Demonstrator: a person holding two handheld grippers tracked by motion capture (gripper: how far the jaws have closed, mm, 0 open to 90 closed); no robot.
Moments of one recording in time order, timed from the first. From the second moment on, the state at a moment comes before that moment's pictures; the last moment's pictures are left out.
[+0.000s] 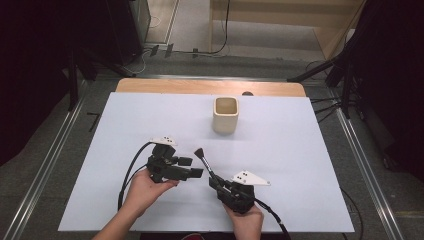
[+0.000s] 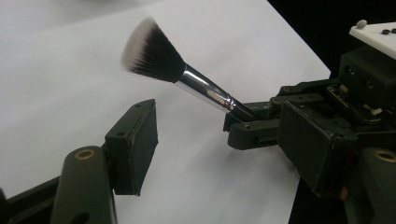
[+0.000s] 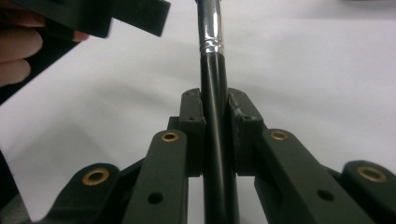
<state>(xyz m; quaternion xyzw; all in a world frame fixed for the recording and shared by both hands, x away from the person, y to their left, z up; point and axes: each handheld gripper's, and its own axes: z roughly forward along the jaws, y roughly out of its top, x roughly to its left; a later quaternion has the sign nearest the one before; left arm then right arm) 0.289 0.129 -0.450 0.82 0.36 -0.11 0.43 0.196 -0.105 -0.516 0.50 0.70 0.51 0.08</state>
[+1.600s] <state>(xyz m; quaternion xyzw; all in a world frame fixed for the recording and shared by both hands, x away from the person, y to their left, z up) 0.303 0.119 -0.456 0.72 0.44 -0.17 0.51 0.201 -0.096 -0.516 0.54 0.57 0.62 0.00</state>
